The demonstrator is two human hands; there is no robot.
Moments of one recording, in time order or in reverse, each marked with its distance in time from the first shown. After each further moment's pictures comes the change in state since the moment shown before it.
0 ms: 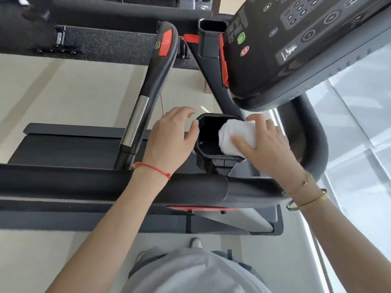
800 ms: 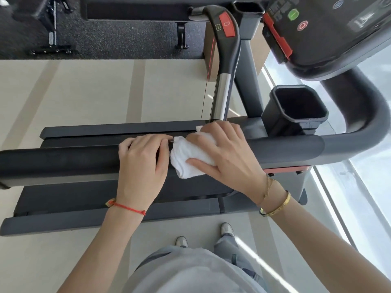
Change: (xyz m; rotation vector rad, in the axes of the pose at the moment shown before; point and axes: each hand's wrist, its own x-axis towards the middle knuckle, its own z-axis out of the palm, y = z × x) left_hand -0.131 -0.189 -0.154 0.135 0.125 0.088; right_hand -0.088 -0.242 0.102 -0.131 0.226 -0.617
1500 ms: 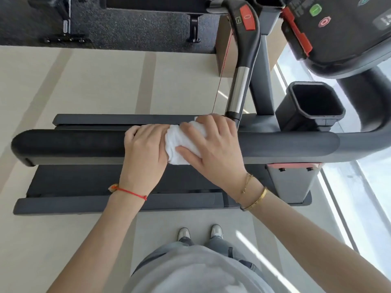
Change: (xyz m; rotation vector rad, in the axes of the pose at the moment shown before) left_hand -0.009 -0.025 -0.013 0.065 0.012 0.024; right_hand 0.021 -0.049 0.024 -0.075 0.162 0.090
